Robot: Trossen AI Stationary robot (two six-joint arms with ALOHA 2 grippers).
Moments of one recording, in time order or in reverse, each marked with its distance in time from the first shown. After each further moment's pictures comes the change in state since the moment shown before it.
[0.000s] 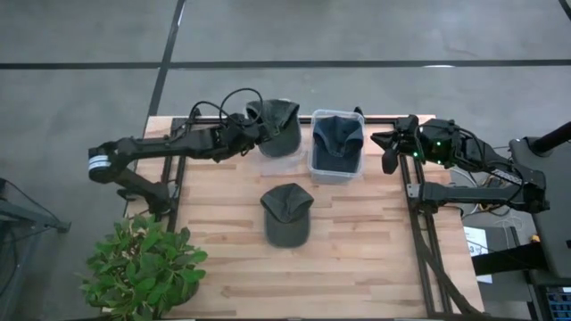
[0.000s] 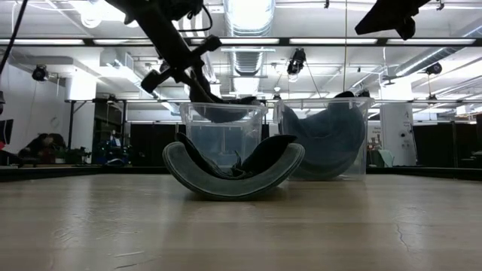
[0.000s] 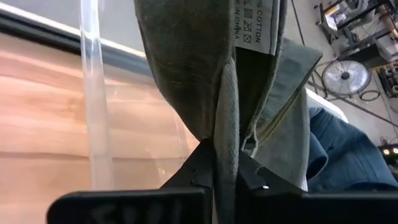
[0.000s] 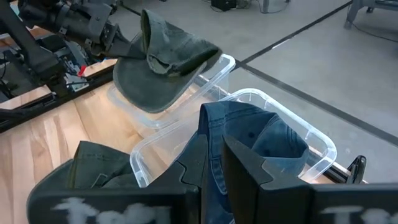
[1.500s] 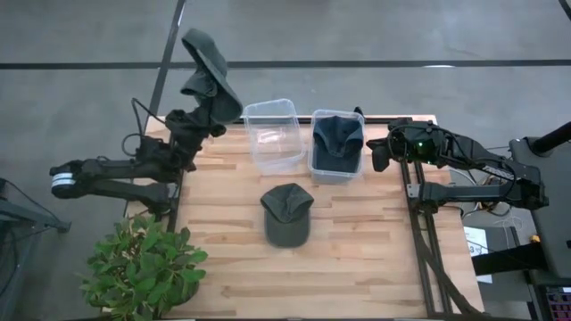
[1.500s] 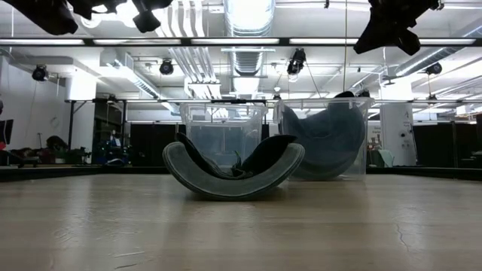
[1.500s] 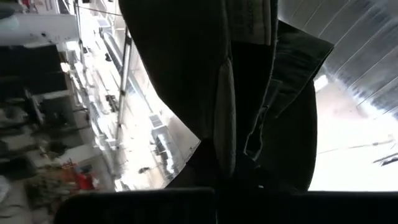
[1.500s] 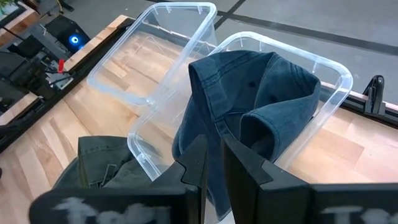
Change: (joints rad) left arm -0.055 -0.454 -0.554 1.630 0.069 0.166; right arm 0.000 0.090 0.000 -0.093 0.005 0.299
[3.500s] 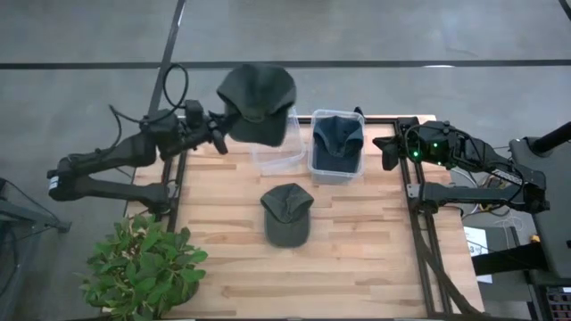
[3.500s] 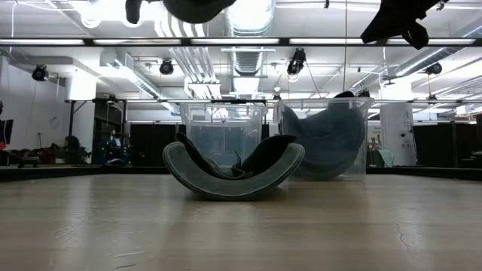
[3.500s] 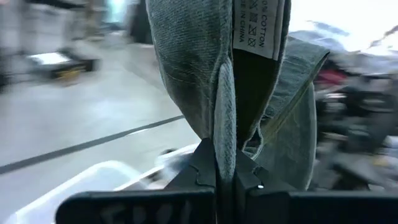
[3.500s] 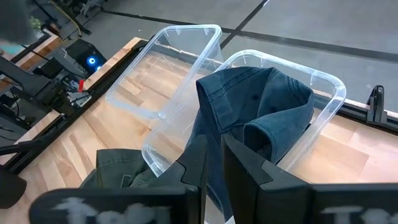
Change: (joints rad) left arm 0.000 -0.064 0.470 -1.376 0.123 0.709; right arm 0.000 -0.090 0.000 -0.001 0.000 0.016
